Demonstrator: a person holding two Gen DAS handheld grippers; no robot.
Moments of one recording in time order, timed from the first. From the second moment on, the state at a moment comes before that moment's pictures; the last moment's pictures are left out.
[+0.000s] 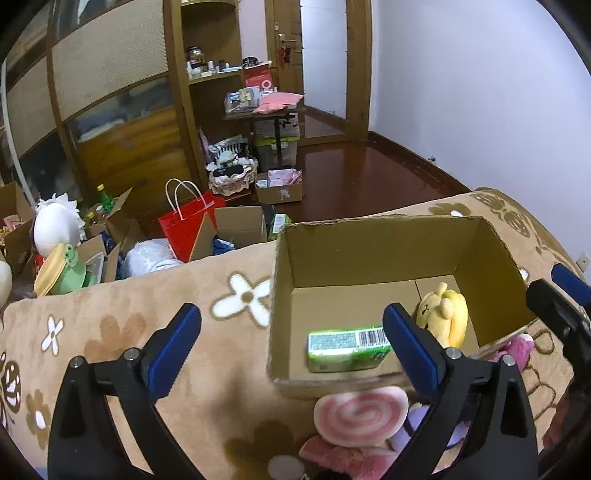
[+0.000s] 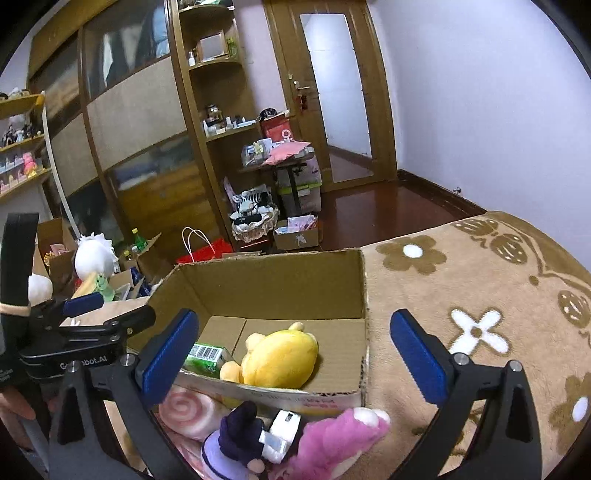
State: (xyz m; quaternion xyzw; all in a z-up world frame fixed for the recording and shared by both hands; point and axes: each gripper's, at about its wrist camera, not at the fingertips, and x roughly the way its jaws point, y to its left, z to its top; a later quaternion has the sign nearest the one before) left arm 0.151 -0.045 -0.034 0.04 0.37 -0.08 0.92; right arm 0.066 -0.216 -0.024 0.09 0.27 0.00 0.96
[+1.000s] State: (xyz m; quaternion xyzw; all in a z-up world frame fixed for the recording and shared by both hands) left arm 0.067 -0.025 -0.029 0.05 0.41 -0.09 0.90; right arm 0.006 -0.226 -0.008 0.10 0.33 -0.03 0.94
